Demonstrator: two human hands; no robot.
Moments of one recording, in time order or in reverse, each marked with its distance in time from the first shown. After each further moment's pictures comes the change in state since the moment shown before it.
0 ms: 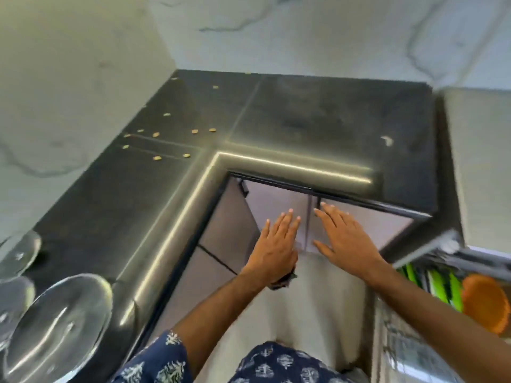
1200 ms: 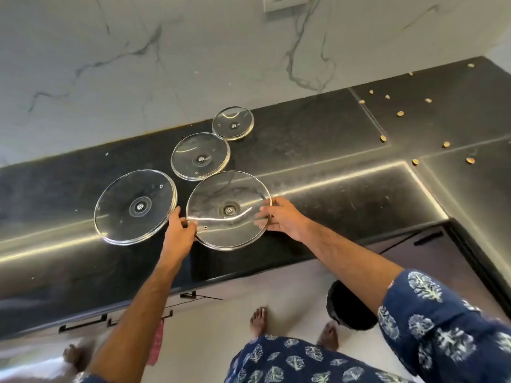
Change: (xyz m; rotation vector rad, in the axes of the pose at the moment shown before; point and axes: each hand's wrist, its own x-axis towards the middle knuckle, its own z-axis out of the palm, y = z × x) left_hand -0.413 -0.235 -0.034 -1.073 0.903 -1.709; right_hand 0.167 -0.470 0.097 1.156 -1.223 0.109
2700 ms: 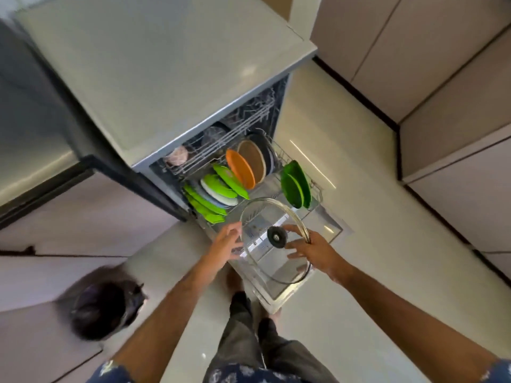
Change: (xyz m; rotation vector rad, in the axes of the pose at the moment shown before) left_hand -0.638 -0.291 0.409 1.147 -1.979 0.229; right_hand -0.612 0.665 0.005 1.156 1.493 0.033
